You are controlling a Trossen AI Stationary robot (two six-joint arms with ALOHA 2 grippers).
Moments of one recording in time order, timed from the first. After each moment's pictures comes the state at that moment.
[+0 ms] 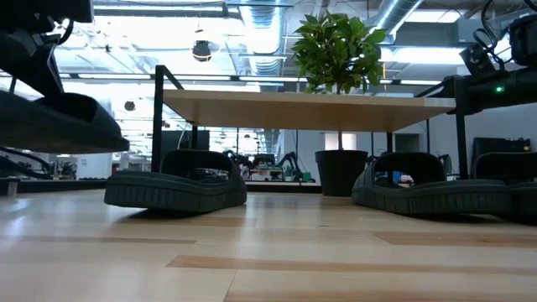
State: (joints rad) left arm -0.75 1.56 1.04 -1.57 -0.61 -1.33; right arm -0.67 0.01 0.00 0.03 0.08 -0.24
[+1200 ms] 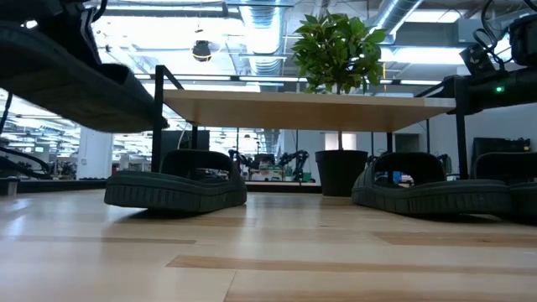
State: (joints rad) left arm -0.67 1.49 1.16 -1.57 -0.75 -1.01; right arm -0.67 0.01 0.00 0.03 0.08 -0.24
